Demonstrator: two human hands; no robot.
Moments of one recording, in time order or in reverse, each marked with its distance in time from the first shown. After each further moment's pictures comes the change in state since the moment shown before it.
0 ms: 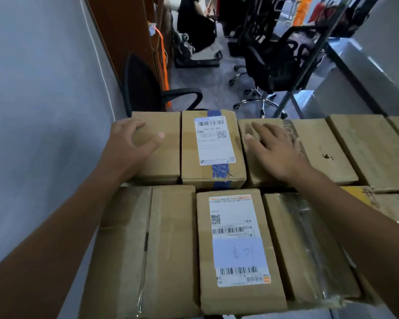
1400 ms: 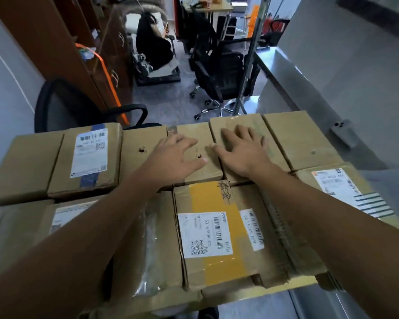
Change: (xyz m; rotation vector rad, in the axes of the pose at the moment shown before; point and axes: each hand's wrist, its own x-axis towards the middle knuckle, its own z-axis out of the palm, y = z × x) left_hand -0.052 0.251 0.232 0.270 -0.431 0.295; right_hand -0.003 0.206 -0.103 -0.120 0.044 -0.001
